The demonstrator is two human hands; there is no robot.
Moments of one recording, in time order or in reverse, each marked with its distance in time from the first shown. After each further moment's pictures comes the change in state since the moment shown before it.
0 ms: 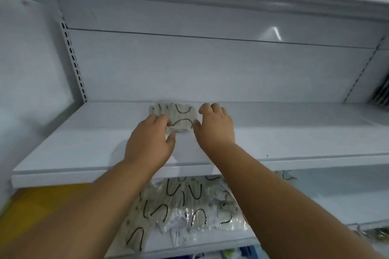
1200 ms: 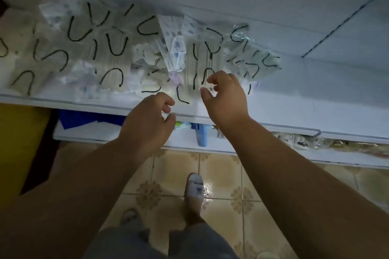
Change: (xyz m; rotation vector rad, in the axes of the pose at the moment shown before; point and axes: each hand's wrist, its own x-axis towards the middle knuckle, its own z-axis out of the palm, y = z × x) left_hand -0.199 0.194 0.356 -0.244 -0.504 -0.531; right_hand -0.184 0.403 0.129 0.323 -0.462 0.237
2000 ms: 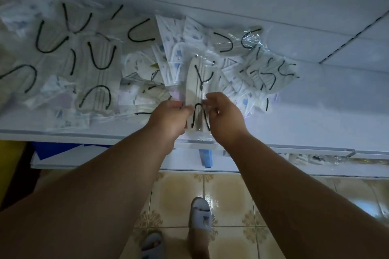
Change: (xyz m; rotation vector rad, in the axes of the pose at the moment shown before) left_hand 0.126 -0.020 0.066 -0.729 -0.121 -0.462; right_hand 0.062 0.058 0.090 0.160 -0.119 0.142
